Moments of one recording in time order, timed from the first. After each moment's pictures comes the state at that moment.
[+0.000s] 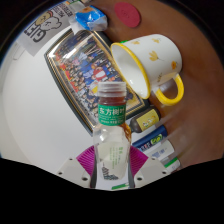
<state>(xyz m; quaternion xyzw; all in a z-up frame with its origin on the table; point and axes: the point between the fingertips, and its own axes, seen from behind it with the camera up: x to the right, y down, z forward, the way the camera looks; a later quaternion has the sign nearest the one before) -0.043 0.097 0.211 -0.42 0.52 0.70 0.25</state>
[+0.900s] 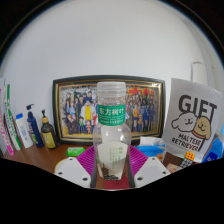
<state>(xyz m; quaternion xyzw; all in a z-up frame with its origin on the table) 0.202 0.115 0.149 -0.80 0.00 0.00 0.60</state>
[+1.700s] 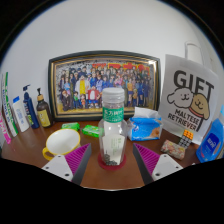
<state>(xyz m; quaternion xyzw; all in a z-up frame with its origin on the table) 0.221 0.071 0.069 -0.85 0.01 -0.01 0.53</state>
